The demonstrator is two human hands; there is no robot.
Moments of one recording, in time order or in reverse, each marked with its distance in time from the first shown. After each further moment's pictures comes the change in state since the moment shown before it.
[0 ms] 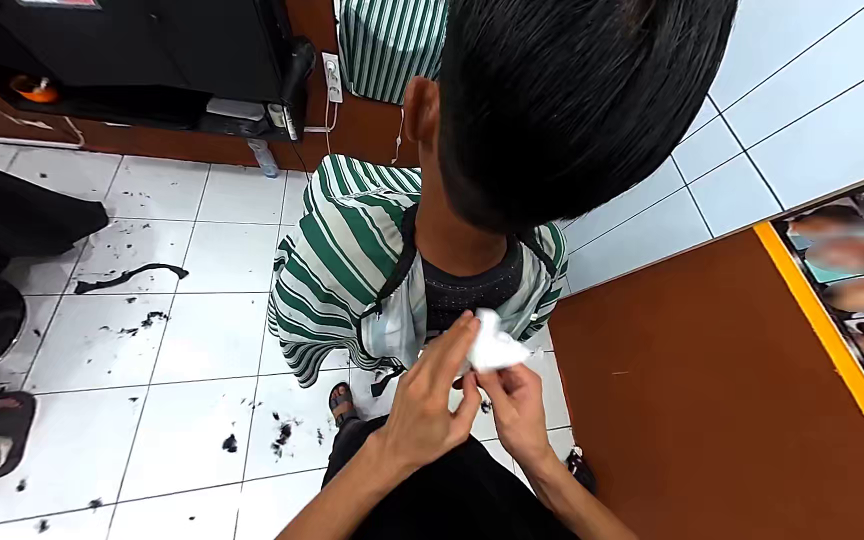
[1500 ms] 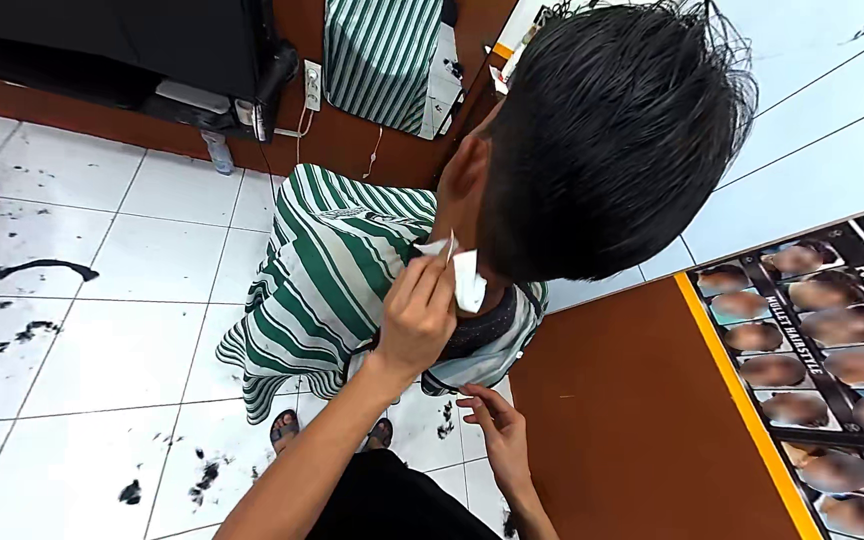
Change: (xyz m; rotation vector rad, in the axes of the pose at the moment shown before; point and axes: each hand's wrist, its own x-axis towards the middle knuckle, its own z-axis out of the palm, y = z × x) left_hand 0.121 -0.071 -0.003 0.254 0.440 0.158; right_hand -0.005 0.046 -0.038 -0.395 0.109 0.204
